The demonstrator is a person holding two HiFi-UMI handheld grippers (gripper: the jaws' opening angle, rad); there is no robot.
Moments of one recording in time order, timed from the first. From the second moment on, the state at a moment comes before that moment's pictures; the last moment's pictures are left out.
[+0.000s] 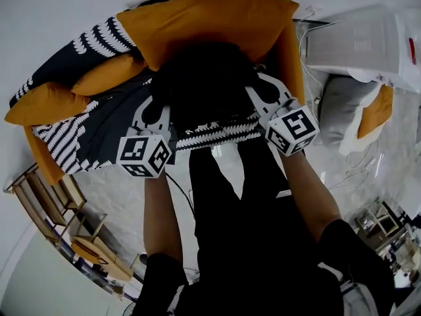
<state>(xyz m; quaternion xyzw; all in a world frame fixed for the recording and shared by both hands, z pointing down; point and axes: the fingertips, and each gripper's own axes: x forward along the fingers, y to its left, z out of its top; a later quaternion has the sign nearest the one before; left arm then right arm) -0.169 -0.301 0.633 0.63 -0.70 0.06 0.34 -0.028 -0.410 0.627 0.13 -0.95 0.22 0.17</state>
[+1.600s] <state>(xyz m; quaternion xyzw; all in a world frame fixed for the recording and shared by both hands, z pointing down) -0.222 -0.363 0.729 0.57 -0.71 0.12 0.40 -0.082 -0.478 0.727 0.12 -0.93 0.18 0.29</state>
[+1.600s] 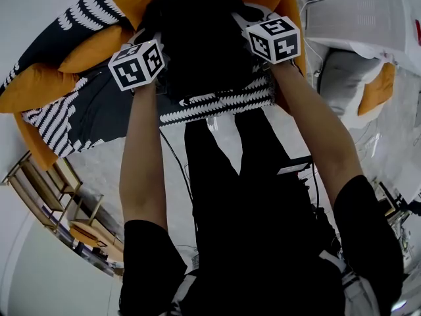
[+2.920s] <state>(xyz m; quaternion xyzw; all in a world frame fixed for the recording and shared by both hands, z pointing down) -0.186 -0.289 0.611 0.61 -0.71 0.03 0.34 -0.002 -0.420 0.593 0.12 -0.96 0.19 0.19</state>
